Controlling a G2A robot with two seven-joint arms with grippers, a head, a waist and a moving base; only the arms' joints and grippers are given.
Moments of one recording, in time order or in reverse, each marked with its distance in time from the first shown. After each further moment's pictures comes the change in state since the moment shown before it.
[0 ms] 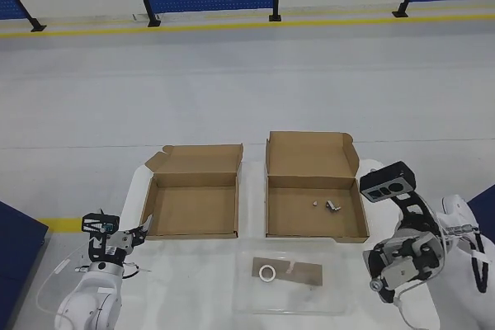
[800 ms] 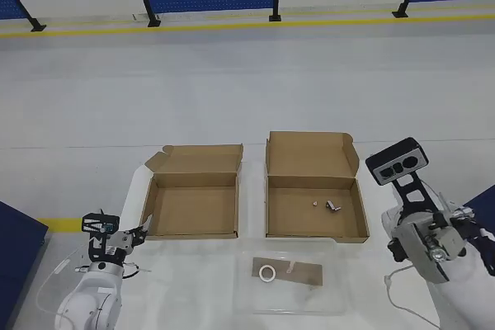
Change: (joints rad) left arm 0.000 0.000 0.000 0.000 0.000 0.000 0.000; right arm 0.060 -0.071 -0.071 -0.020 0.279 0.062 -0.078
